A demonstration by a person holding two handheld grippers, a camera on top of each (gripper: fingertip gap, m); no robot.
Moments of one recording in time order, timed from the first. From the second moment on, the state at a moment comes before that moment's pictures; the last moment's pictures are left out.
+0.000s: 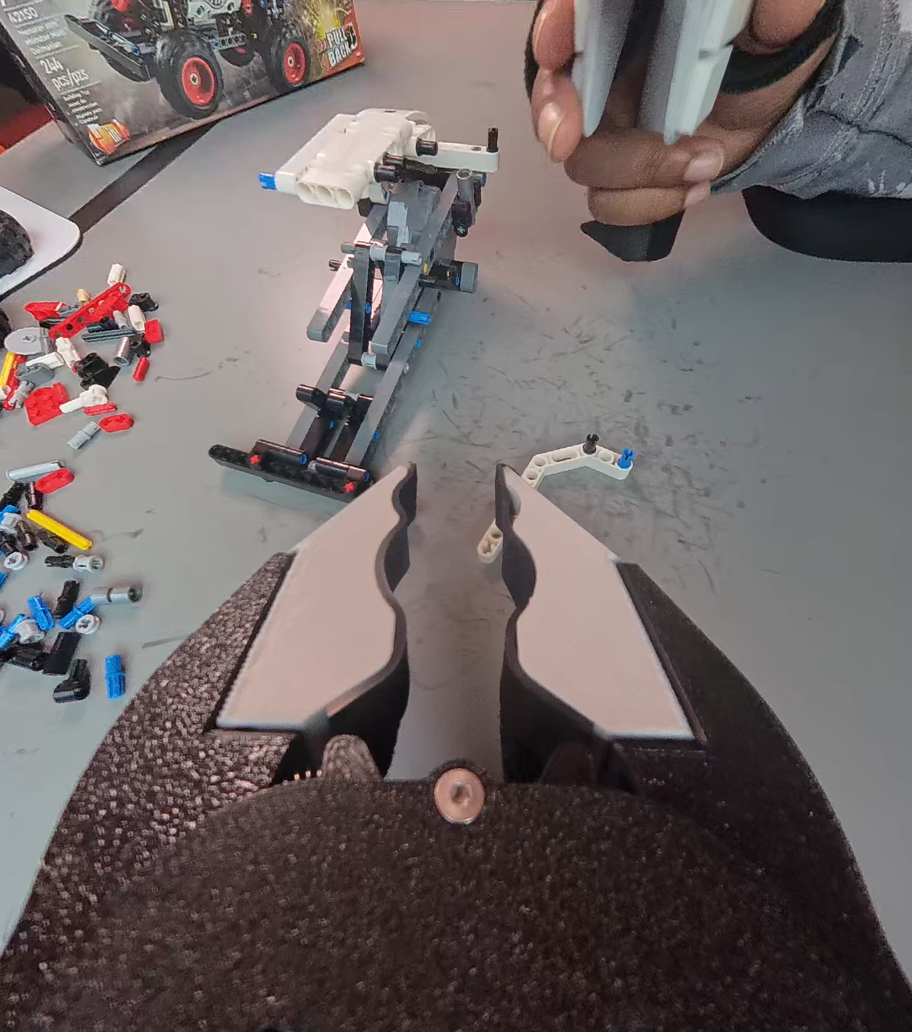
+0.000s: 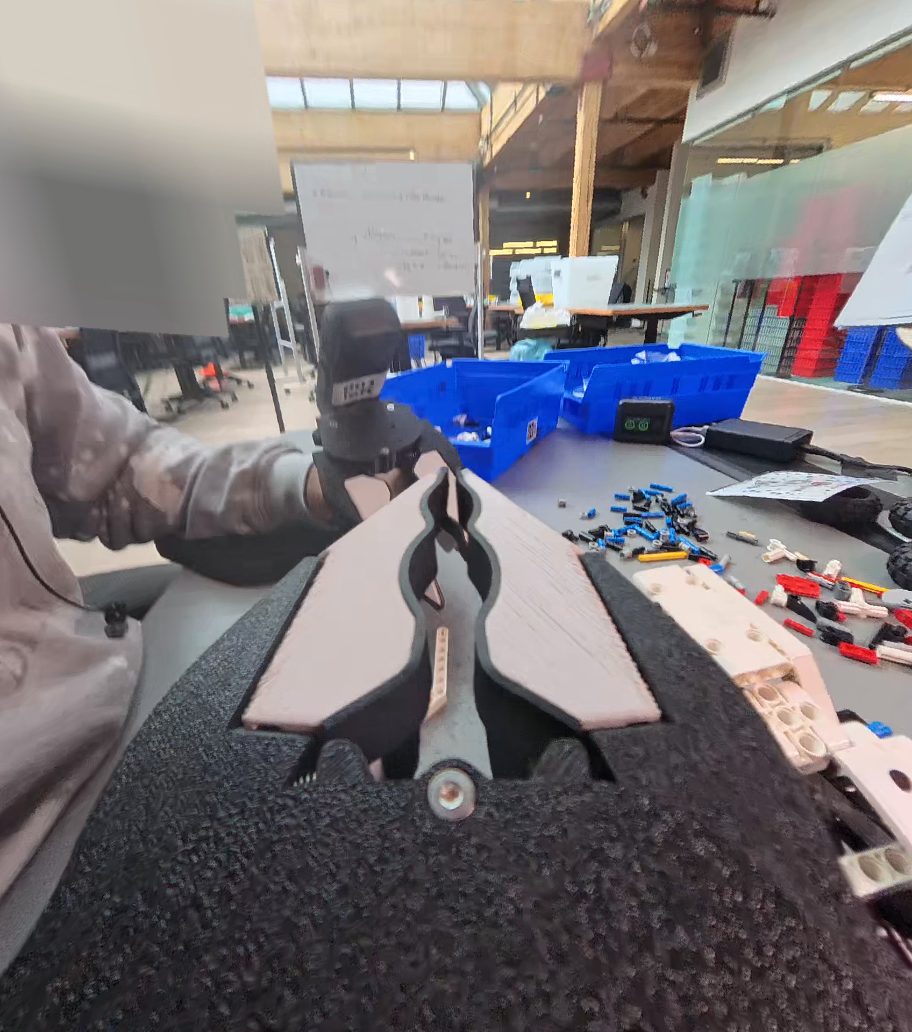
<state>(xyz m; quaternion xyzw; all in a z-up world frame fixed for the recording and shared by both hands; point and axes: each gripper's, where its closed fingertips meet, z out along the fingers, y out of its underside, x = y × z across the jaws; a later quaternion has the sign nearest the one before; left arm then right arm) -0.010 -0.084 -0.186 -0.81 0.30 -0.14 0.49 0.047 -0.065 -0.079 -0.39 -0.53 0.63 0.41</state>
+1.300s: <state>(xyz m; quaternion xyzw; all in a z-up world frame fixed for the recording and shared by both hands) -0.158 -0.066 -0.198 -0.88 0.04 -0.01 0.47 0.033 -0.027 -0.121 -0.44 -0.61 0.41 0.52</state>
